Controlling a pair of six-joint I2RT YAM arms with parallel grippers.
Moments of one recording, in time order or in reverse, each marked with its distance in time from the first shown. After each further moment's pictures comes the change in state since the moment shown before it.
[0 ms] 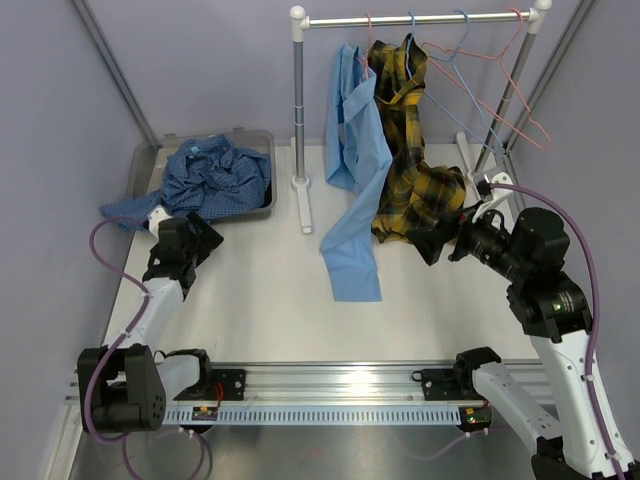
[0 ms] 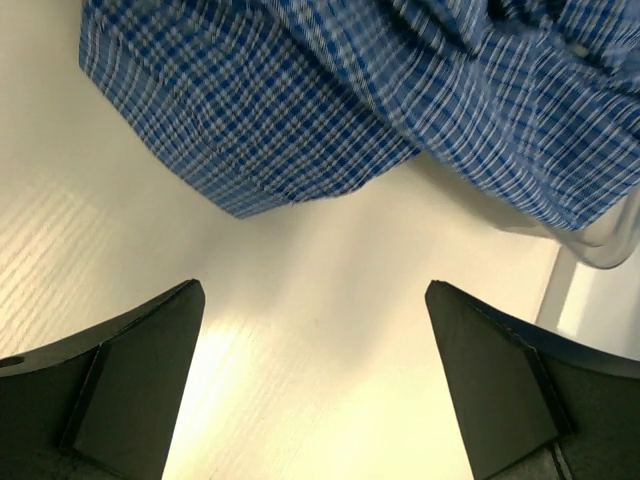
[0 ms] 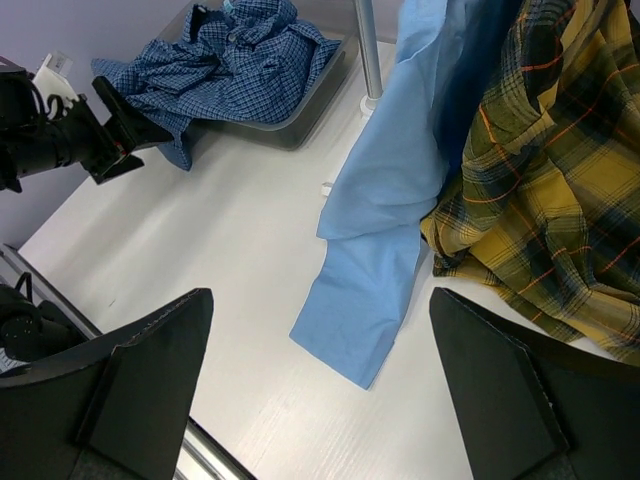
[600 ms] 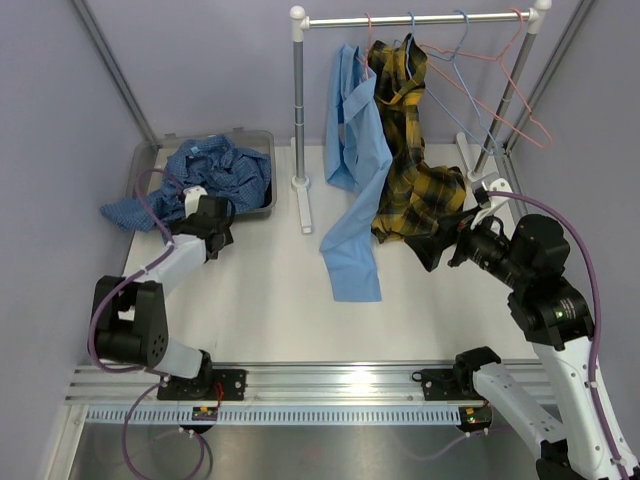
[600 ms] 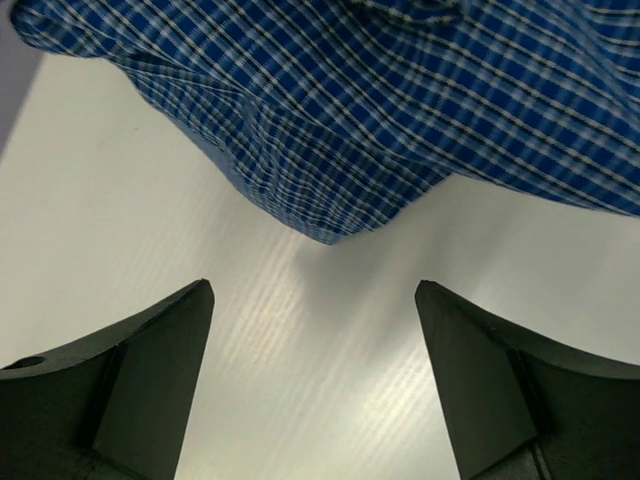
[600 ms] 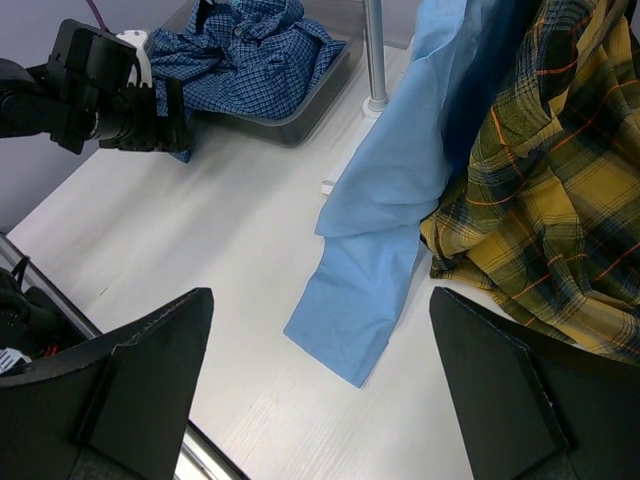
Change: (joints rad) left arm -0.222 0.343 0.265 -0.212 -0.429 0.240; right arm 0.047 -0.029 -0.016 -0.001 0.032 -0.035
